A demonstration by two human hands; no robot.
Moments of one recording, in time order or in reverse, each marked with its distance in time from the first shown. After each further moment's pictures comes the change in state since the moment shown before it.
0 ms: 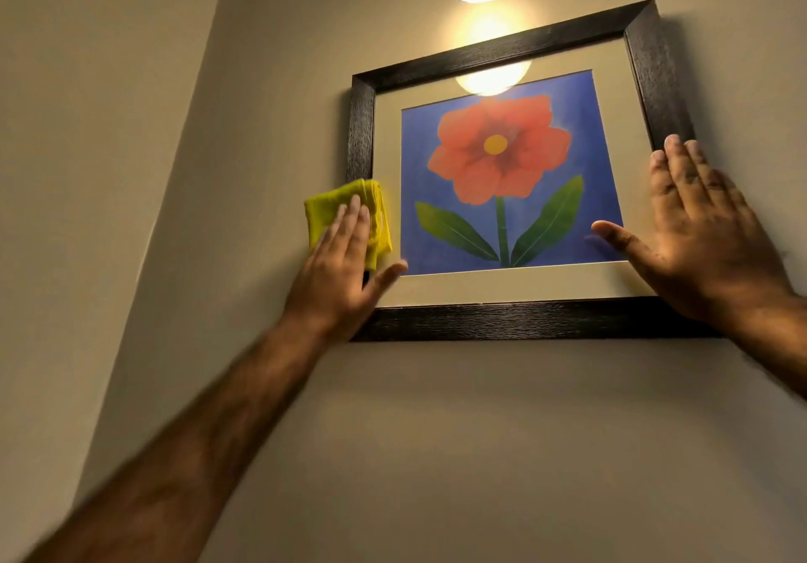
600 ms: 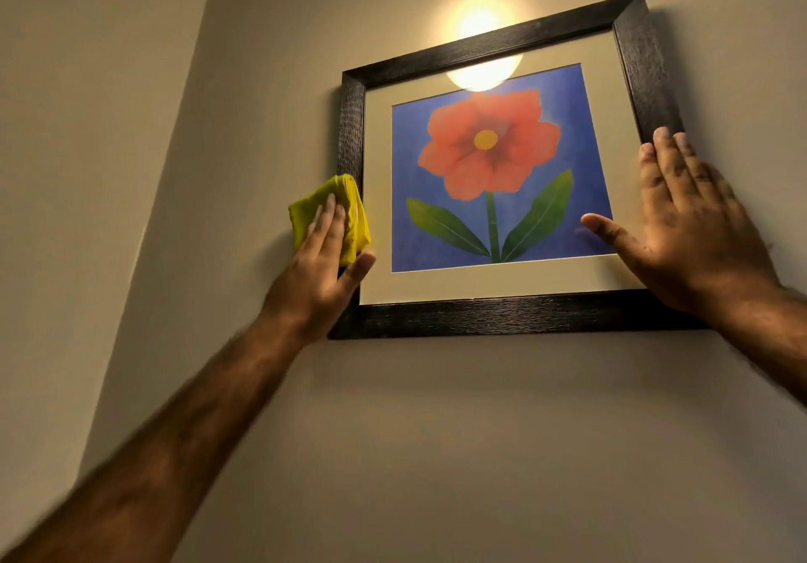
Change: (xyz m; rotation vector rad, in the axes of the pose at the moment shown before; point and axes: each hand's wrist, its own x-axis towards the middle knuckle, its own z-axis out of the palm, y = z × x) left_hand -0.003 -0.014 -0.004 -0.162 -0.017 -0.070; right_hand 0.000 0.000 0.001 -0.007 0.002 0.004
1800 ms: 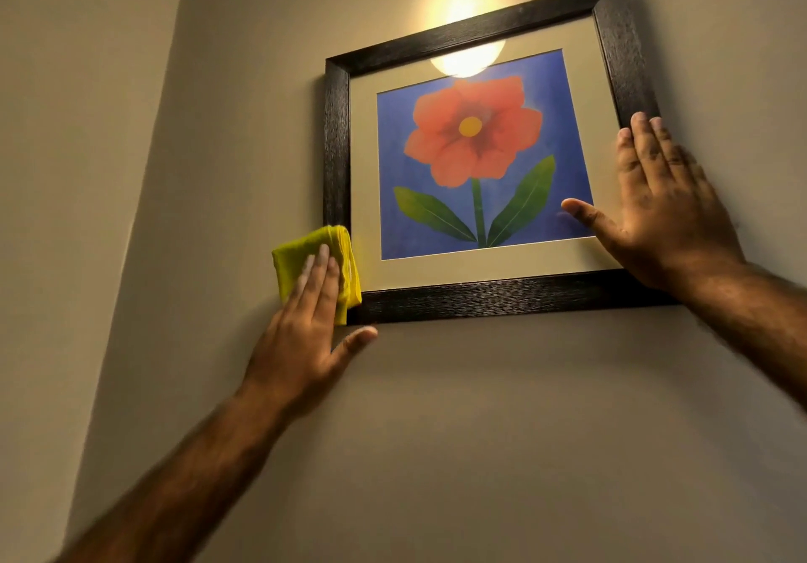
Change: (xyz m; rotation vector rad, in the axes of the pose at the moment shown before) left_hand -0.079 0.003 0.013 0.229 -0.084 0.059; right_hand 0.000 0.002 0.003 -0.001 0.023 -0.003
